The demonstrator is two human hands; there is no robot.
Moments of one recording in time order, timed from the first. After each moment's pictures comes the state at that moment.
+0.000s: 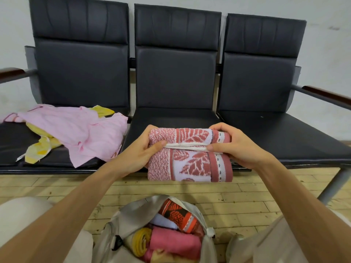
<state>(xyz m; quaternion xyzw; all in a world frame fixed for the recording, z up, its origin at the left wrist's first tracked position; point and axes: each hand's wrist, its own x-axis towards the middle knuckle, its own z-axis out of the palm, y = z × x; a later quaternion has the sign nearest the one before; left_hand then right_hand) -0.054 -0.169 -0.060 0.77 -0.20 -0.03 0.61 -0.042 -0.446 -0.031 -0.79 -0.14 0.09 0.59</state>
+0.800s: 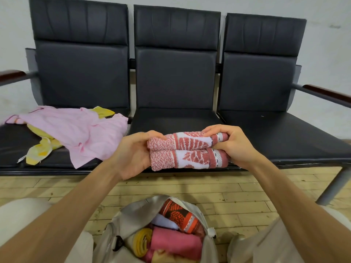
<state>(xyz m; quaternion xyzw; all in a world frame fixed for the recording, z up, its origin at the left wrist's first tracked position) -0.051 -0.167 -0.060 0.53 -0.13 -0.19 0.82 -0.030 -0.440 -0.047 -0.77 -0.21 -0.04 0.60</state>
